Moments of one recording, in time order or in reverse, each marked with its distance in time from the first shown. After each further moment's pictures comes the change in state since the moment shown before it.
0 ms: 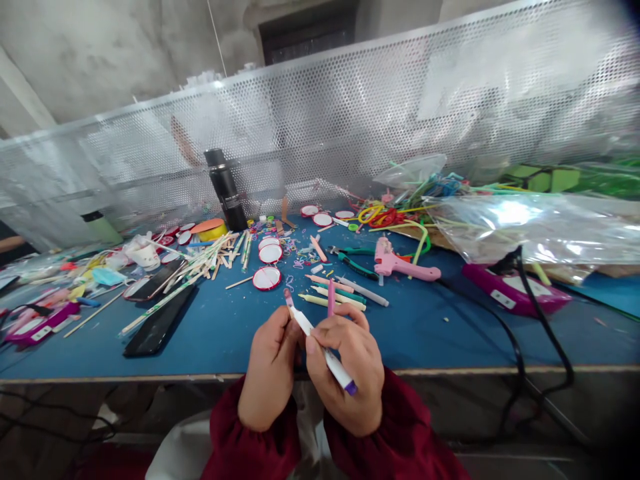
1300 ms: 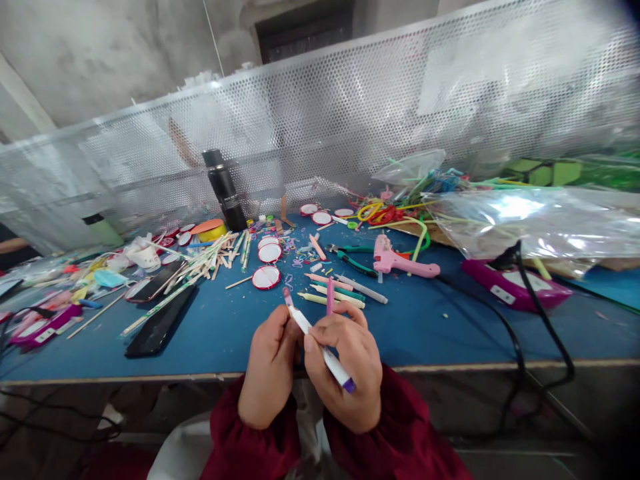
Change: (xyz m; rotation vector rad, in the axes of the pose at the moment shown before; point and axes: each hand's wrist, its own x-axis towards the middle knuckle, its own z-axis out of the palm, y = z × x) left_hand -0.001 0.003 0.001 0.013 -0.008 -0.012; right_hand 0.001 0.000 -0.001 -0.010 -0.010 0.011
